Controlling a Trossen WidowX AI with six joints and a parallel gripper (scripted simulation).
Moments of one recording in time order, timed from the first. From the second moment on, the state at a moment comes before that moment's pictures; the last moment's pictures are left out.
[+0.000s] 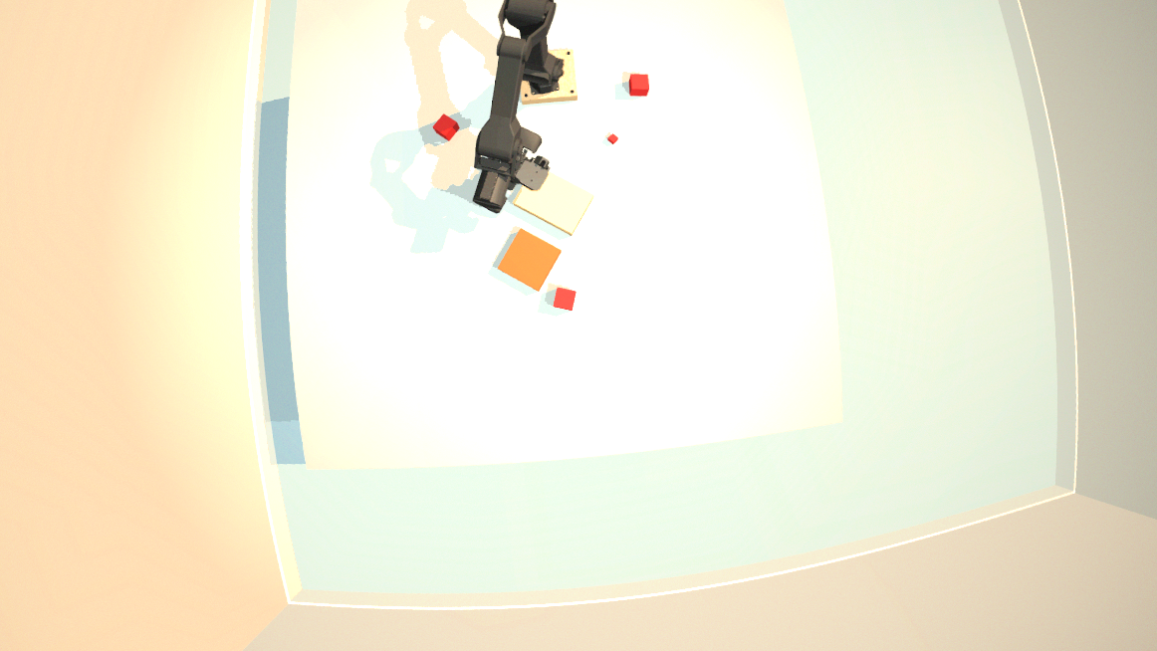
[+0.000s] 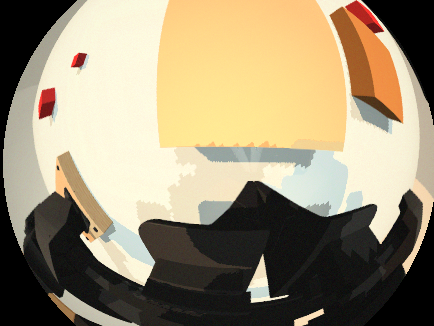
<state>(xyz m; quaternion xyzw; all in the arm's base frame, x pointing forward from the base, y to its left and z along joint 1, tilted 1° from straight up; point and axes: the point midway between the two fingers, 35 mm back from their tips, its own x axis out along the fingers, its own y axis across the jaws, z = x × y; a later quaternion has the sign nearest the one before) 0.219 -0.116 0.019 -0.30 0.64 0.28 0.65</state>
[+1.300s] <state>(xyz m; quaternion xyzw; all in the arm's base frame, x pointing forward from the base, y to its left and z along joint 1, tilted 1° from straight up) 0.226 -0.085 0.073 -0.14 0.68 0.12 0.71</state>
